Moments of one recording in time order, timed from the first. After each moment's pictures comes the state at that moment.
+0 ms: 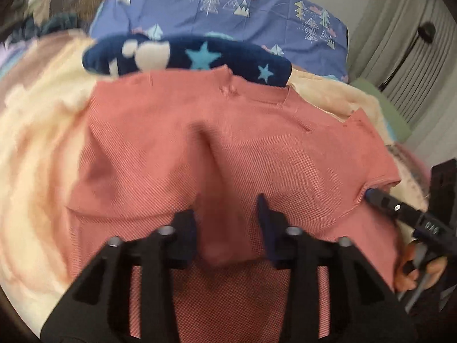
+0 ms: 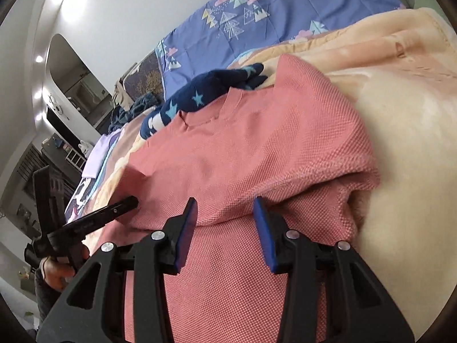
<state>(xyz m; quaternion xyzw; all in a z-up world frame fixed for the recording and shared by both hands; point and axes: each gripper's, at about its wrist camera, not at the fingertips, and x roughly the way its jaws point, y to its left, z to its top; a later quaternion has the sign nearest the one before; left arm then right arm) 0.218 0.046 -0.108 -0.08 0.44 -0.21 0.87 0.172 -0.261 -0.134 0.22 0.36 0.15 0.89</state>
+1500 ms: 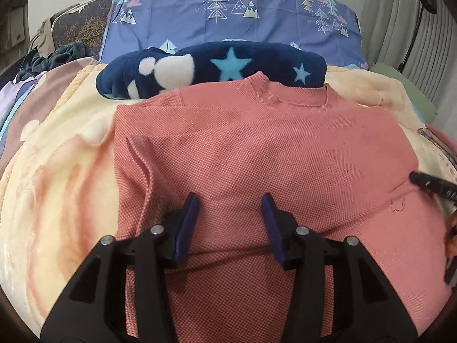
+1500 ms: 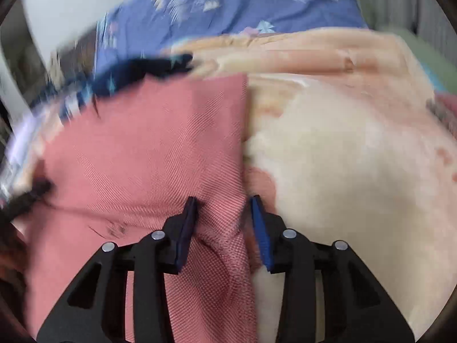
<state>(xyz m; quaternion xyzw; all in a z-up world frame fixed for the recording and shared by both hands) 0.245 0.040 -0.119 0.02 0.41 -0.15 0.90 0.200 -0.293 -0.123 0.12 0.41 -0.04 0.90</state>
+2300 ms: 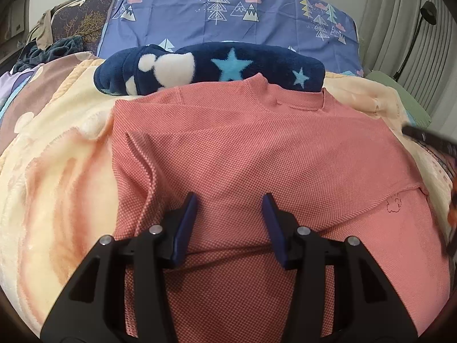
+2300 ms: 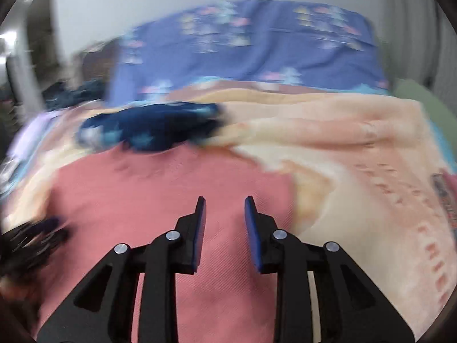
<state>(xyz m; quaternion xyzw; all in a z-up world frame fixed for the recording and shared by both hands) 0.246 0.048 -0.119 0.00 0.41 -0.17 0.90 0.225 -0.241 -0.102 -0.01 0.38 0.01 0.92</state>
